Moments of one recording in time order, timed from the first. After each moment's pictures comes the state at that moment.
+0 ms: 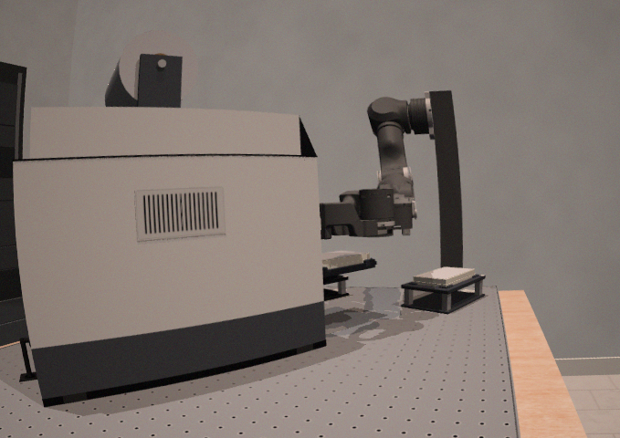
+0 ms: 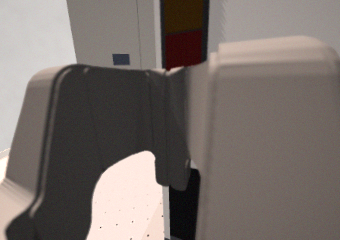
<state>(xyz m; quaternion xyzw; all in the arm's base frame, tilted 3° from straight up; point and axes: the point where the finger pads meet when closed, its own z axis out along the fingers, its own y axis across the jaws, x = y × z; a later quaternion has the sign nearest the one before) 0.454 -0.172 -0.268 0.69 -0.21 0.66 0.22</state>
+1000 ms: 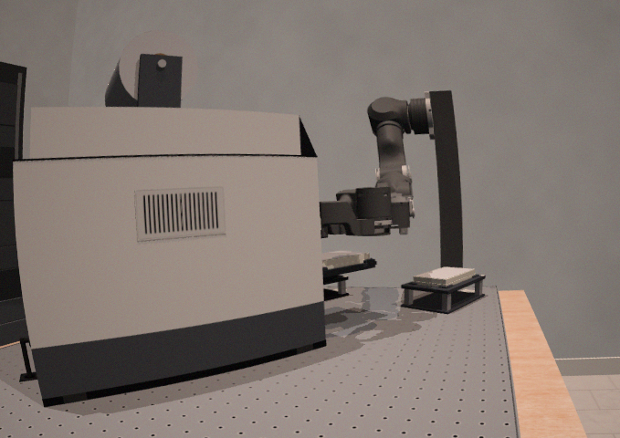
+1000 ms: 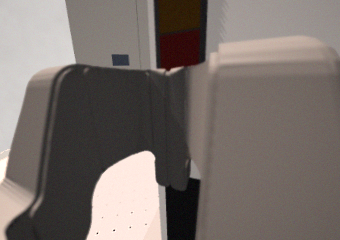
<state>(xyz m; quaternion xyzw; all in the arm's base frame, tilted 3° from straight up) 0.460 -0.176 -0.266 0.69 -0.21 0.66 0.22</state>
